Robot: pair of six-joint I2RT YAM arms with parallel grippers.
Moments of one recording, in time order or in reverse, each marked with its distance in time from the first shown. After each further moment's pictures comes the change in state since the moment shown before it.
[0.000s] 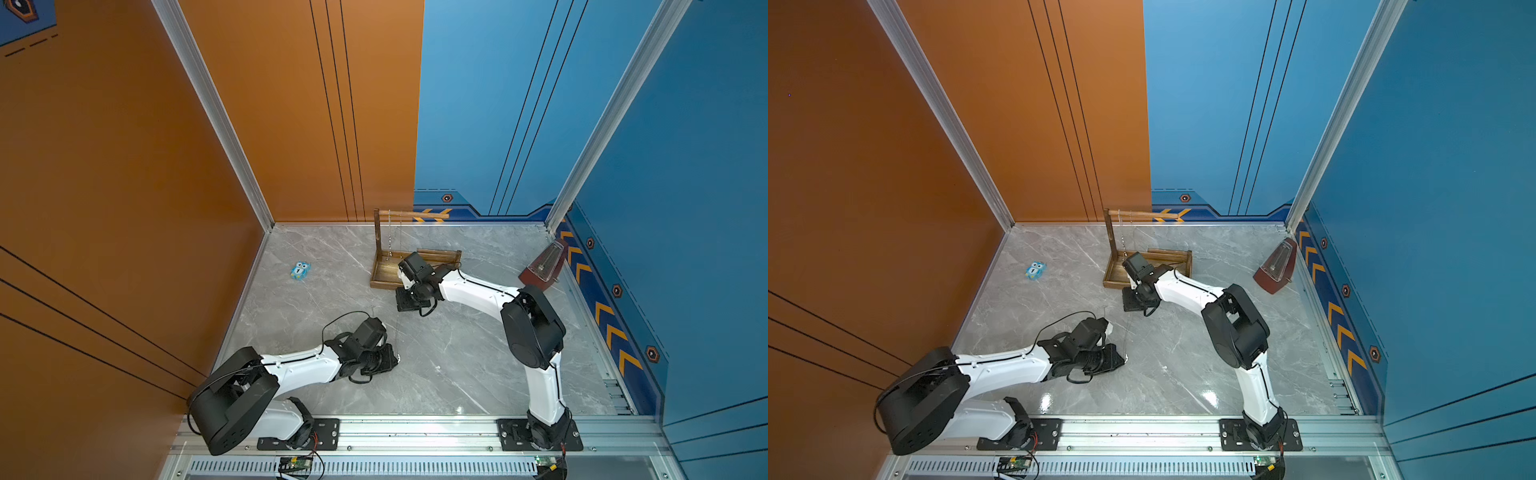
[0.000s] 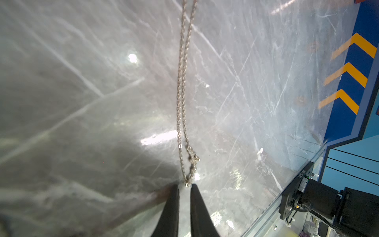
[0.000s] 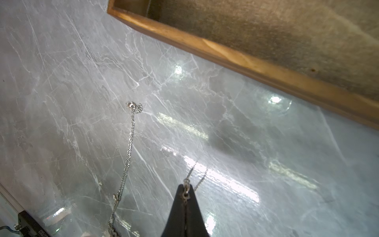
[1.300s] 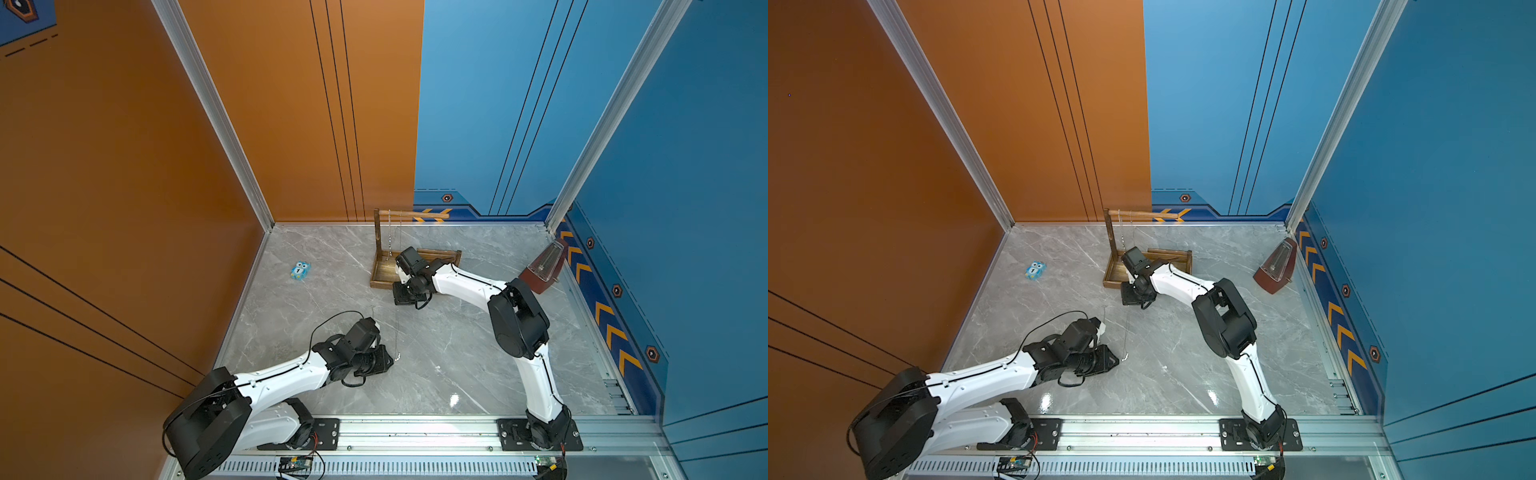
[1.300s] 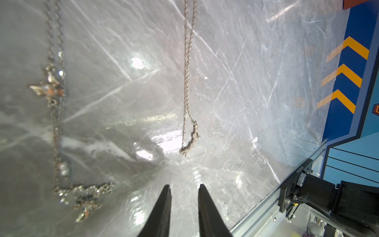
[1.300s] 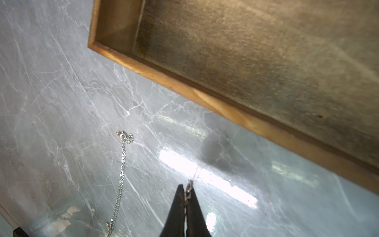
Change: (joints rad) left arm 0.006 -0.161 -0.015 -0.128 -0.034 0.014; right arm -0.037 0.127 0.148 -0.040 -0.010 -0.019
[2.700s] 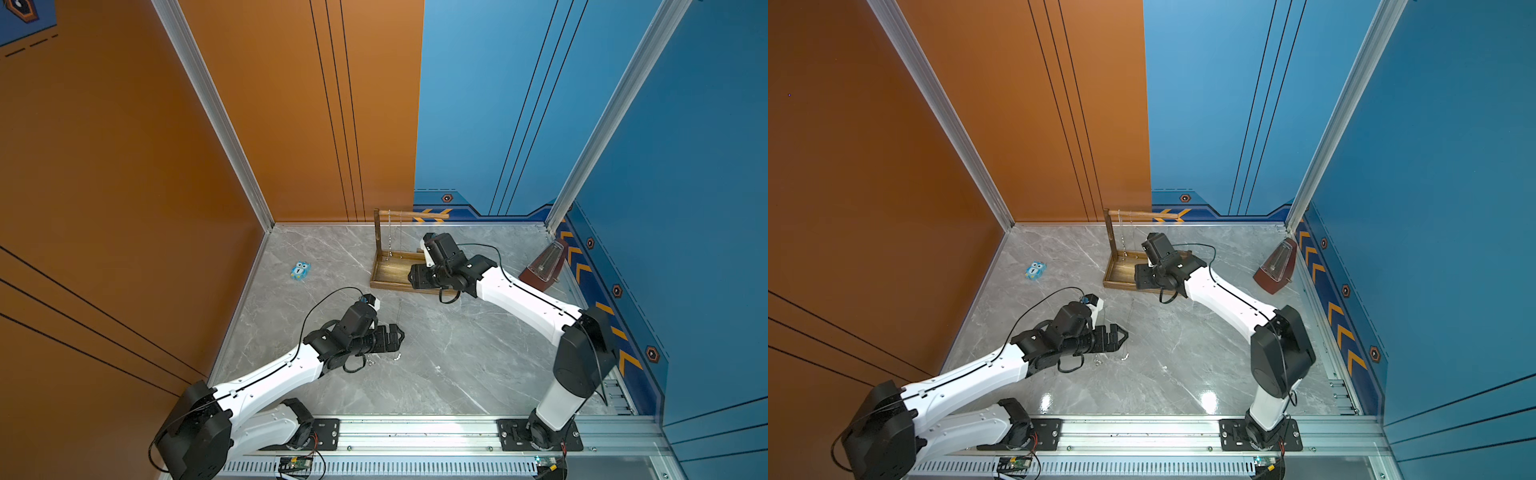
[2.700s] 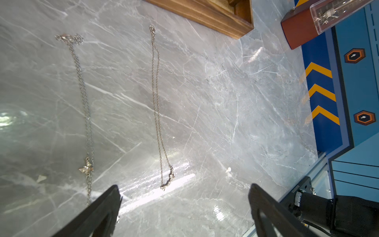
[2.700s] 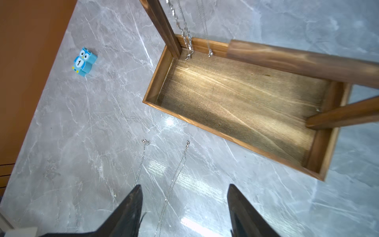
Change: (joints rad) left arm 0.060 -0.089 0.158 -0.091 -0.119 0.183; right arm -0.034 -0.516 -0.290 0.105 0.215 -0.023
